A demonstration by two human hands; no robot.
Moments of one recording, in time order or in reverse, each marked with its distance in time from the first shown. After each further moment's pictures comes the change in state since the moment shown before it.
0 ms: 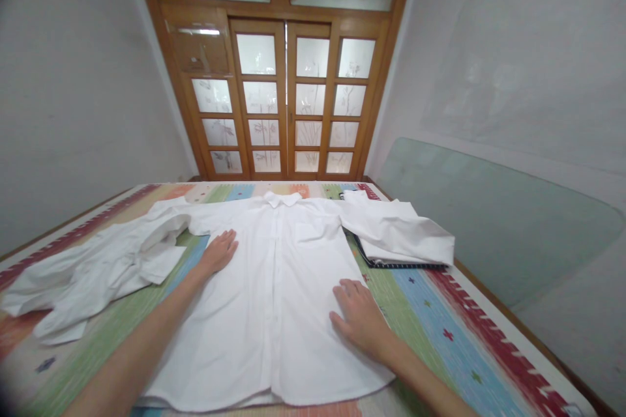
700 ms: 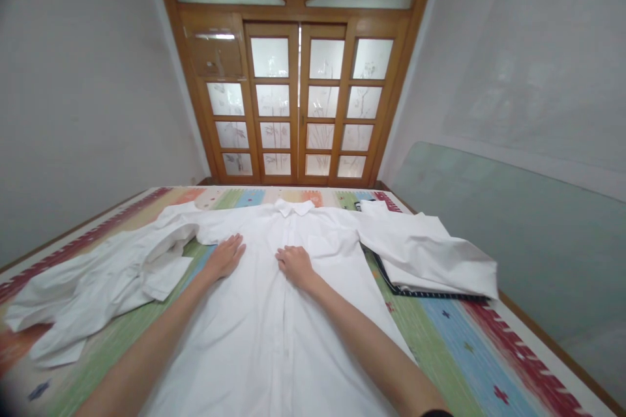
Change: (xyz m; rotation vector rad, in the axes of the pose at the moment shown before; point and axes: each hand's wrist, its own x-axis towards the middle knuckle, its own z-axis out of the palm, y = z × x) left_hand 0.022 -0.012 -0.003 0.015 -0.009 -0.042; right_hand 0.228 -0.087 0.040 0.052 -0.095 -0.197
